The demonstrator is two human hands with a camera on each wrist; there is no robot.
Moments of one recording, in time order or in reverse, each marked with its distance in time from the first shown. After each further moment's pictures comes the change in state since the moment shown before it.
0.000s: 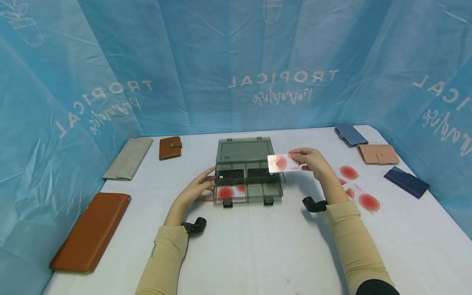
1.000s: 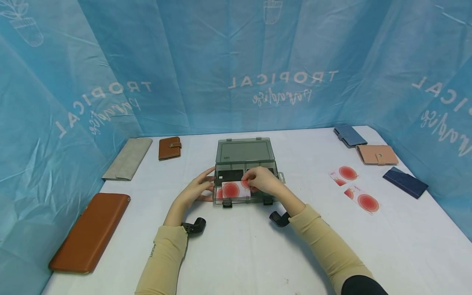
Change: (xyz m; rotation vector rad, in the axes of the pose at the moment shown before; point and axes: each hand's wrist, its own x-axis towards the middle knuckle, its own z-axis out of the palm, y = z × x) left_hand -0.001 -0.001 -0.002 -0.025 -0.020 0.031; right_hand -0.015 -0.020 0.124 -0.327 -0.293 -0.200
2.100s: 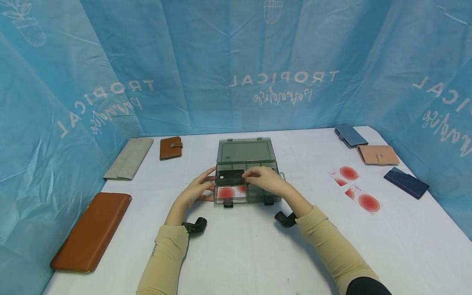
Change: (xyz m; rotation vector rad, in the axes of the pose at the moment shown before) left_hand 0.001 -0.002 0.001 0.007 0.010 -0.015; right_hand -0.011 0.002 -0.011 -0.058 -0.021 -0.110
